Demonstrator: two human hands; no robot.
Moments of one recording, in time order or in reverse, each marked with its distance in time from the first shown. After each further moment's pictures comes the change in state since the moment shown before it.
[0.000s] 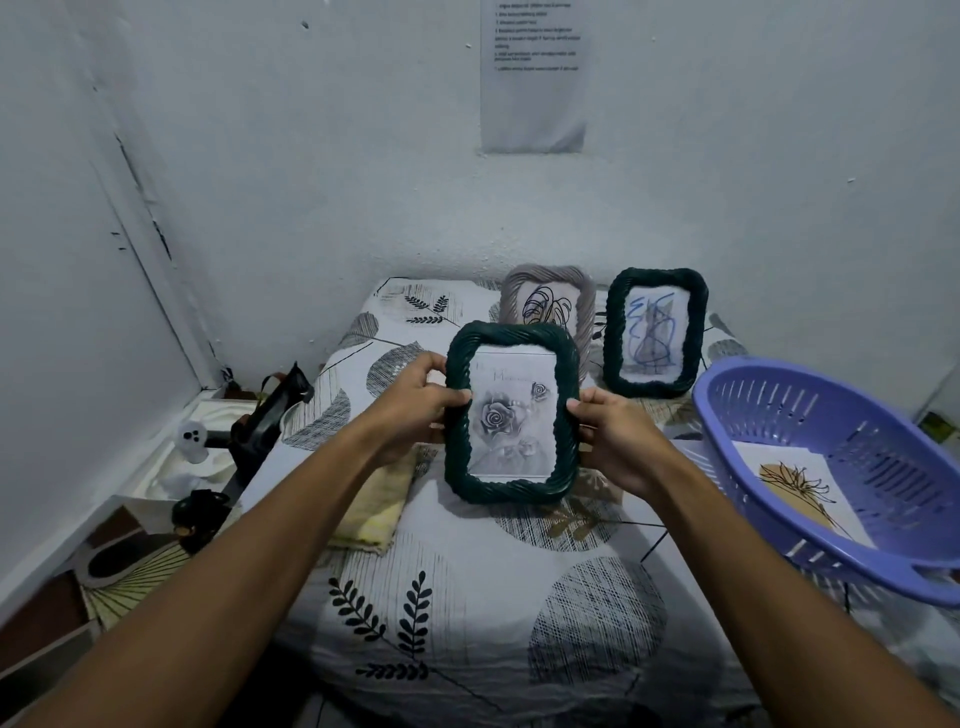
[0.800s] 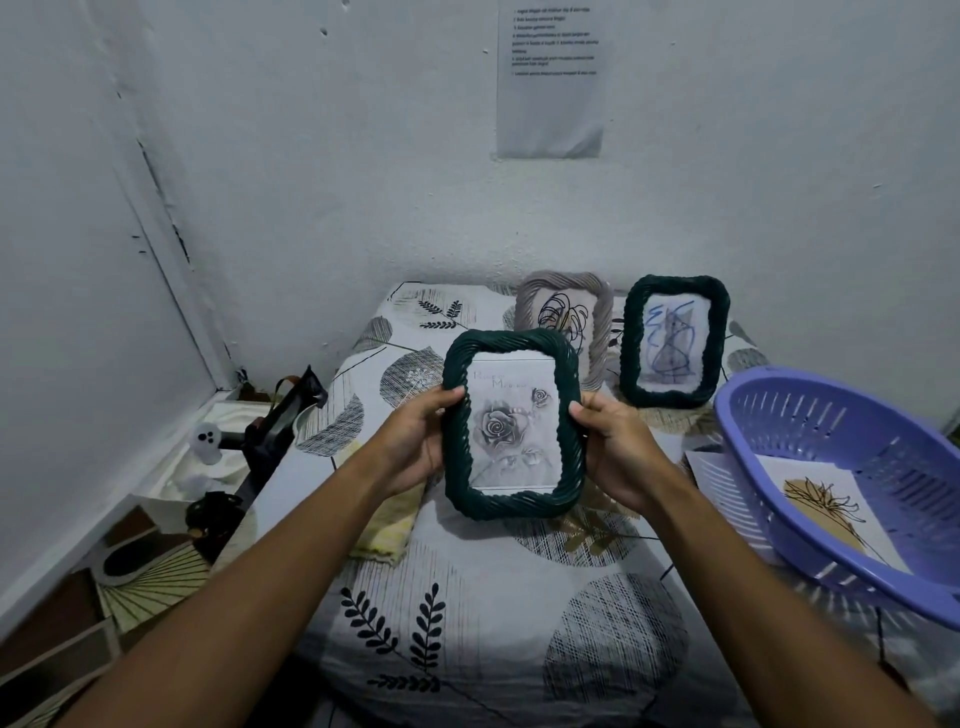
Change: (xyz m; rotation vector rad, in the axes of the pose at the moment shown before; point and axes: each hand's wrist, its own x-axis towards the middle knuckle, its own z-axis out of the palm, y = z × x) left_hand 0.007 -0.029 -0.008 -0.647 -0.188 -0.038; right_hand 0.016 0.013 0.010 0.266 -0.161 -0.058
